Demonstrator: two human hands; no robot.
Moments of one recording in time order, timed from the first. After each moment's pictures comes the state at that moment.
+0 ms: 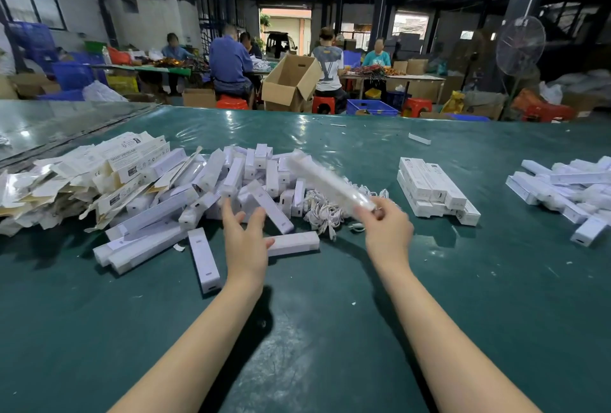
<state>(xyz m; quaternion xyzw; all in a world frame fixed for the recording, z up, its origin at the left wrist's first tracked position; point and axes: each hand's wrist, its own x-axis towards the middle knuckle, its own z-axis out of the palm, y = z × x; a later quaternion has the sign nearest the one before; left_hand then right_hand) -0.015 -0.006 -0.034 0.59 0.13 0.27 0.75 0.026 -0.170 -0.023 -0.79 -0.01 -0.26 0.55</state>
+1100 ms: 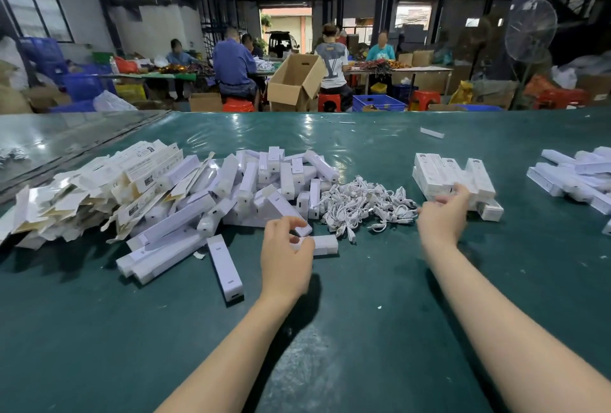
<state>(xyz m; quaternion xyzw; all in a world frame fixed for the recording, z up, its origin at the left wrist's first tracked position) -0.017 -0.013 -0.044 0.81 0.04 0.27 0.52 0.066 -0.205 -0.022 -0.71 0.18 -0.29 0.62</state>
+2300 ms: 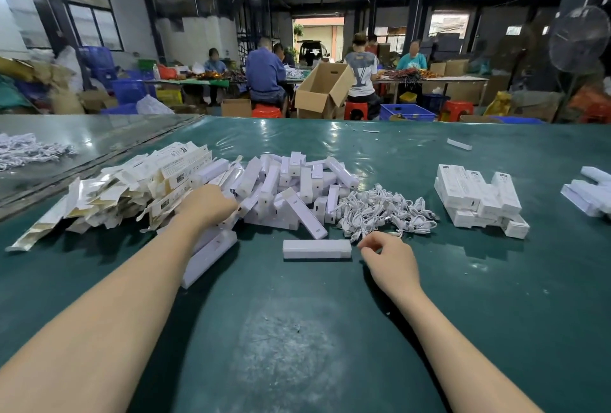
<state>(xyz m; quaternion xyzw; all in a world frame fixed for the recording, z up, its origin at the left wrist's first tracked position) 0.029 0.135 0.013 0.95 0.23 0.11 0.16 0.020 -0.152 -0.048 -0.89 -0.07 -0.10 0.43</state>
